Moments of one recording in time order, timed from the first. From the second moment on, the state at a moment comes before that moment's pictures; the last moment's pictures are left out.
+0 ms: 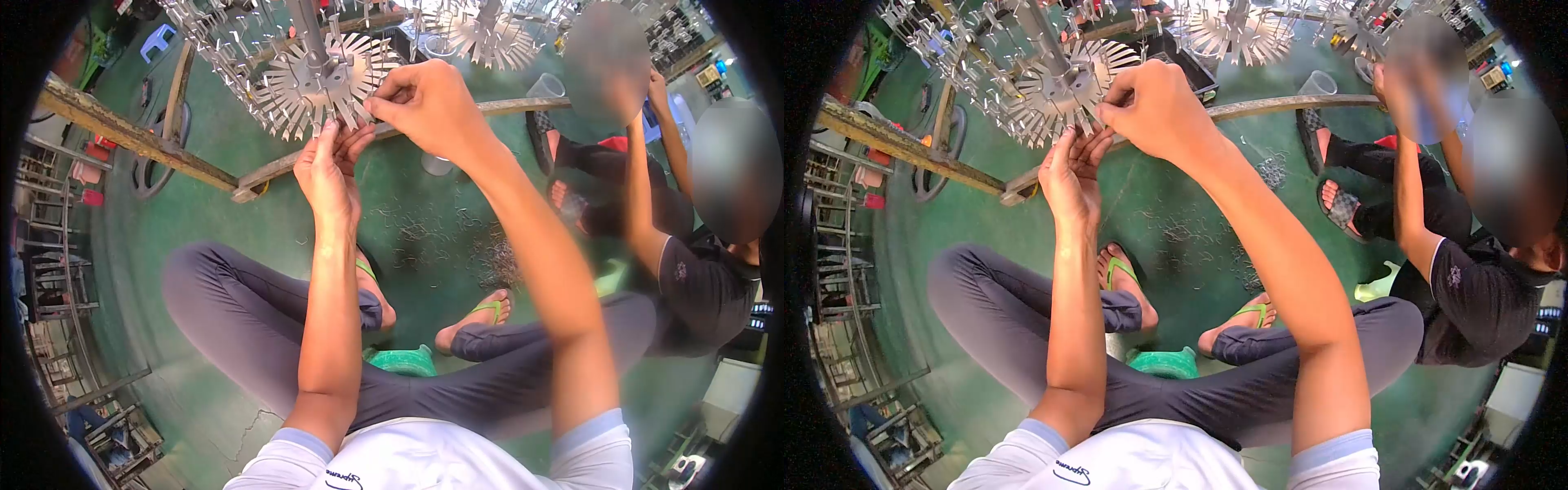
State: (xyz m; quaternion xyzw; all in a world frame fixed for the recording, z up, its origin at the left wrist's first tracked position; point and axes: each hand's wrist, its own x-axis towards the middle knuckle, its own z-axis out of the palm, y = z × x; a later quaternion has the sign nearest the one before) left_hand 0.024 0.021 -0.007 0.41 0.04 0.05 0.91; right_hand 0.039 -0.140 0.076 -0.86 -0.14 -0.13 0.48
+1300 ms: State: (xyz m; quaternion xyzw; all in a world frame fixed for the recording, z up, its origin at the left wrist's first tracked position) left_hand 0.020 0.030 -0.007 0.42 0.00 0.00 0.91; right_hand 0.026 -0.139 0.093 -0.89 -0.14 -0.11 0.42
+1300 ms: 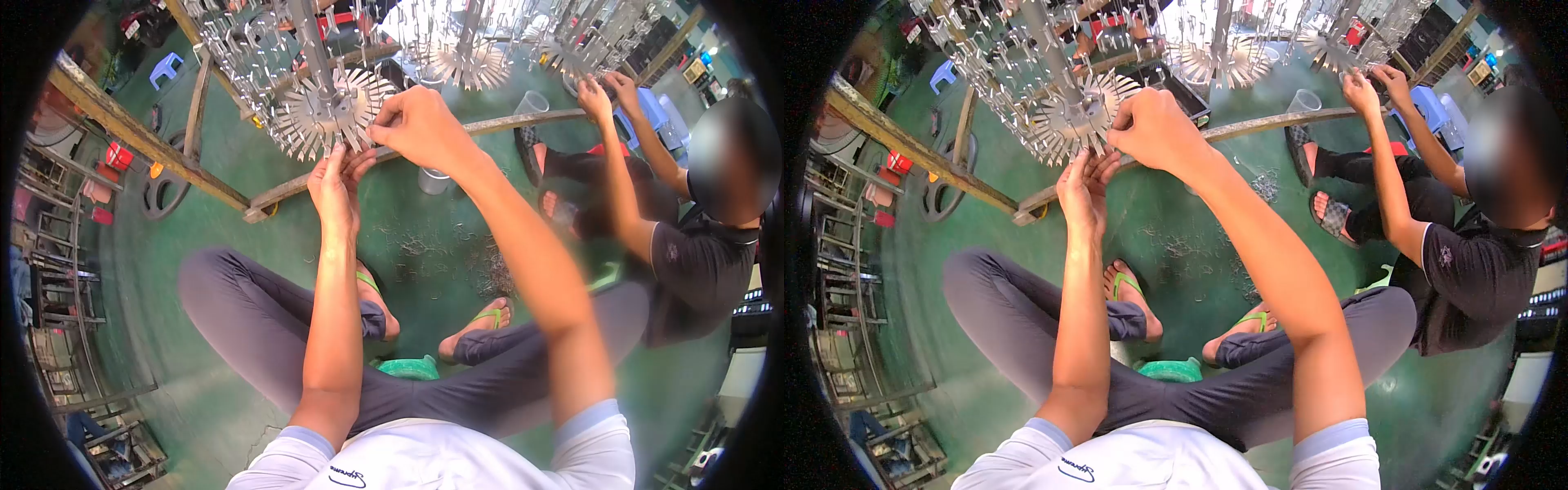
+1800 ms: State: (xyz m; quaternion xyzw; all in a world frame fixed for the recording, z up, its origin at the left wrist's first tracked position) left_hand 0.026 0.030 -0.020 0.40 -0.01 -0.01 0.92; right_hand -0.004 -0.092 0.105 -0.81 -0.12 -0.43 0.39
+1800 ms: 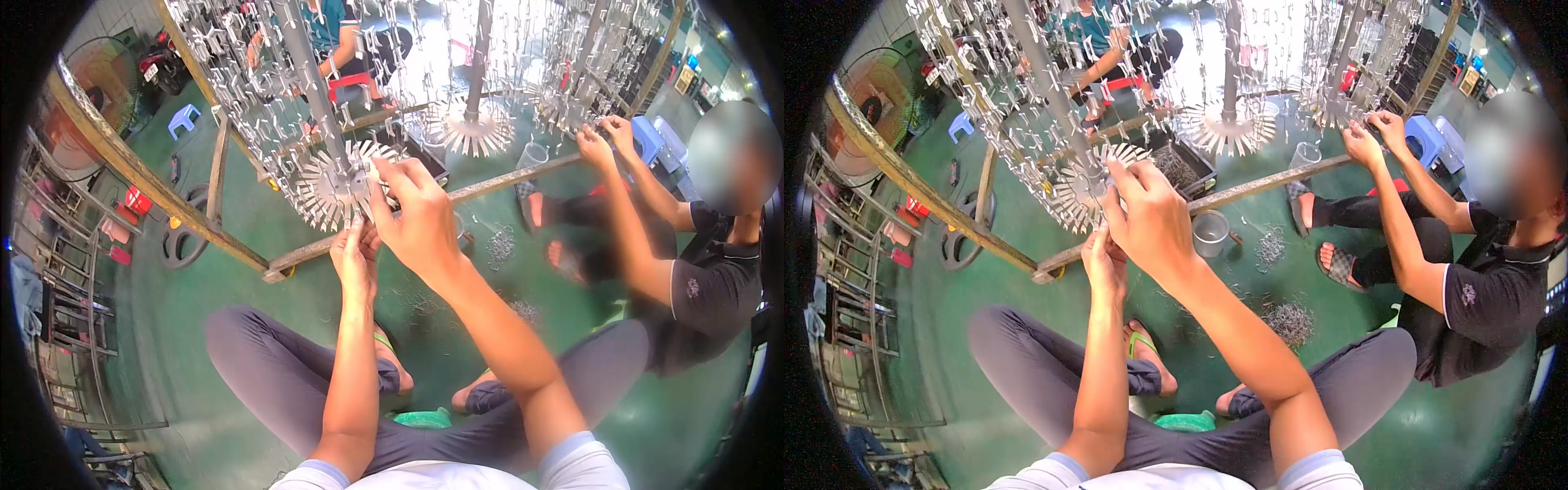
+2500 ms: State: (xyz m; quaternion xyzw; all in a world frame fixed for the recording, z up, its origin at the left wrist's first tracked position) left_hand 0.026 0.028 -0.021 0.36 -0.04 0.00 0.93; right_hand 0.021 -0.095 0.136 -0.75 -0.12 -0.41 0.50
